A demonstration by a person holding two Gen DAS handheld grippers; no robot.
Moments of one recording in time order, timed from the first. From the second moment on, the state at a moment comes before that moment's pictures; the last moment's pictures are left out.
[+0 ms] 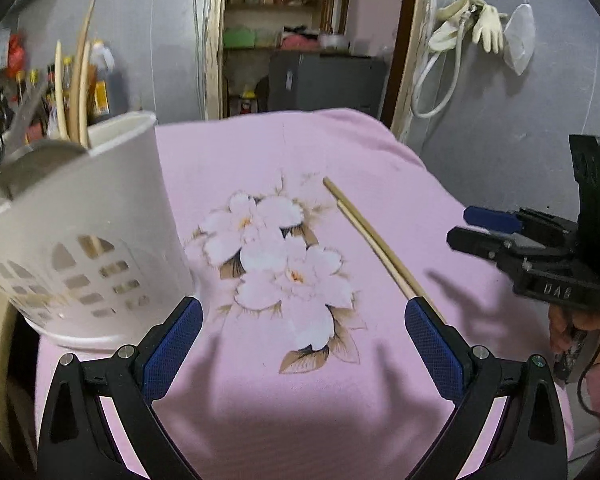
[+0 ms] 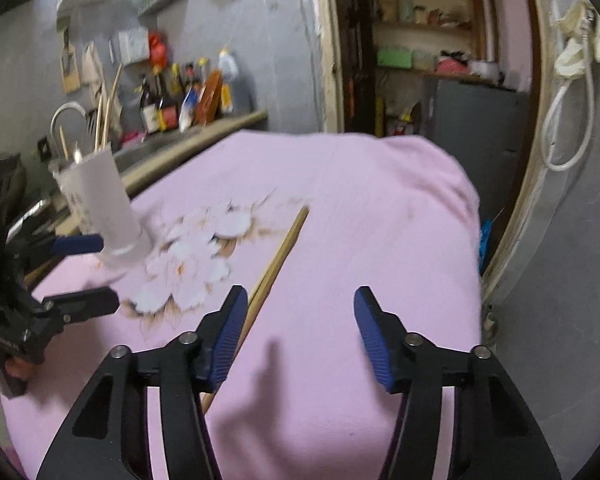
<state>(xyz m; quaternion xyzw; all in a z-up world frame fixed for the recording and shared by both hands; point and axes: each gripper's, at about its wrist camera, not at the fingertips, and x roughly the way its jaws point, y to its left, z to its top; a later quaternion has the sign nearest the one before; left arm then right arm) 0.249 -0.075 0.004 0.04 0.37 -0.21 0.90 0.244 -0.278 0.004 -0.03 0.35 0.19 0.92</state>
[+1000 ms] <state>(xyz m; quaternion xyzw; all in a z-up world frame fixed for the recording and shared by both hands) 0.289 -0.093 -0.004 -0.02 0.46 -0.26 0.85 0.273 -0.252 -0.023 -0.15 0.40 0.15 0.89</state>
